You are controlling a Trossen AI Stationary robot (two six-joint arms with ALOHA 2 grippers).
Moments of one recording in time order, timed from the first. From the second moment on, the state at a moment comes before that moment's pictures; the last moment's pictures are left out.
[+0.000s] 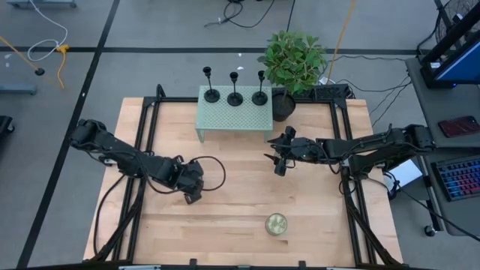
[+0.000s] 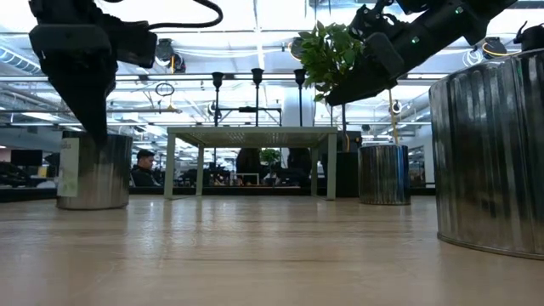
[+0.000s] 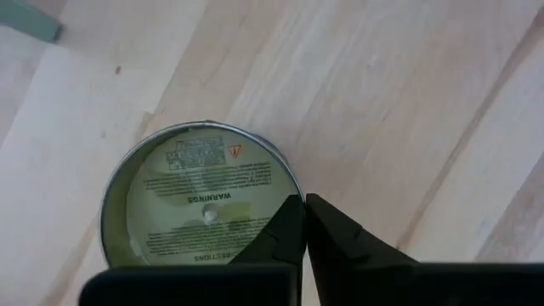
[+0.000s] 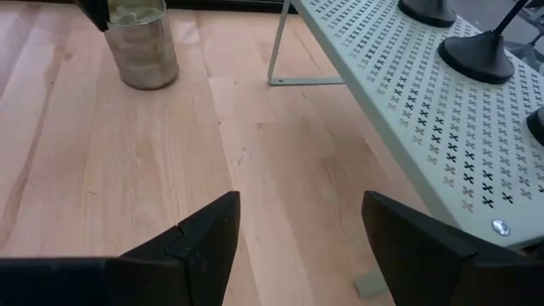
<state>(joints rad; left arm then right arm) -0.37 1.42 0.94 -0.94 -0.24 -0.84 0.01 1.24 0.66 0.07 0.34 0.01</state>
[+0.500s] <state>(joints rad) -0.22 1.42 1.25 -0.95 -0.21 -0.53 0.01 1.24 0.66 0.08 0.34 0.01</state>
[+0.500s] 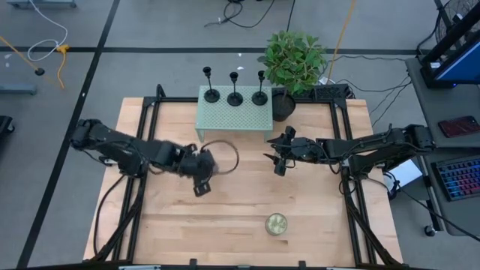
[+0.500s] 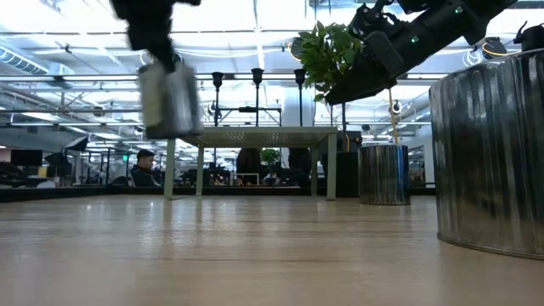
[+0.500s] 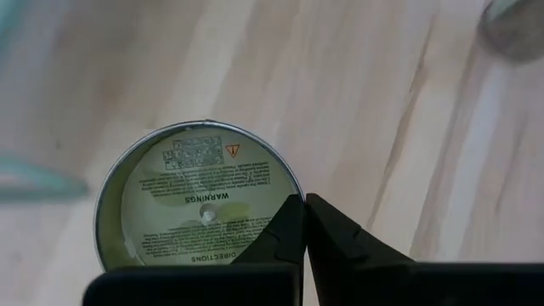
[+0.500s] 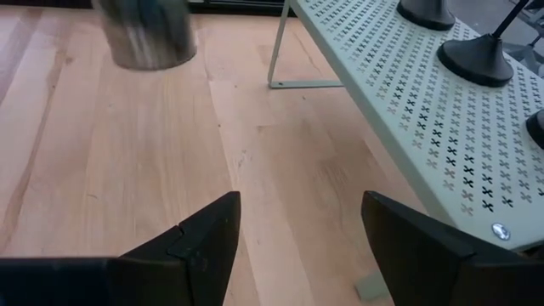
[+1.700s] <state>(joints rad) 0.51 1.54 1.51 -1.01 0.13 0.05 0.01 1.24 0.66 0.08 0.34 0.01</state>
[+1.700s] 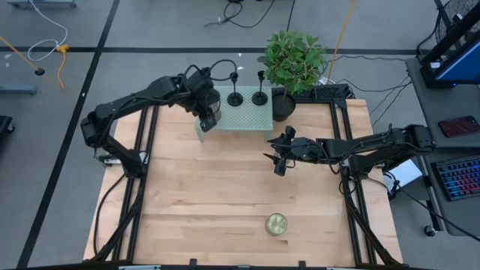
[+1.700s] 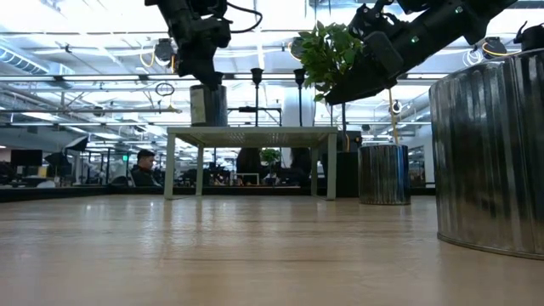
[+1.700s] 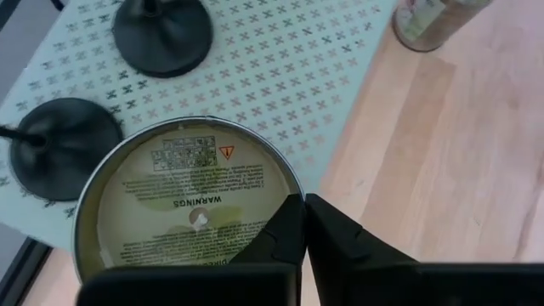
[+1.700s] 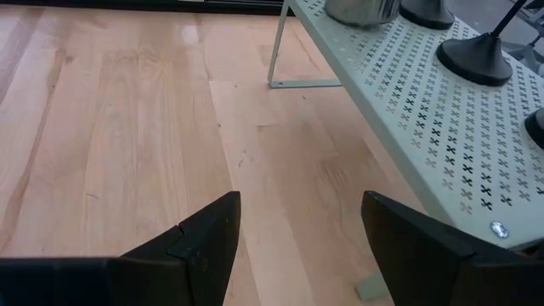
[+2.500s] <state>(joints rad) 0.51 1.54 1.50 -0.98 -0.01 0.05 0.01 1.27 0.66 0.08 0.34 0.03</state>
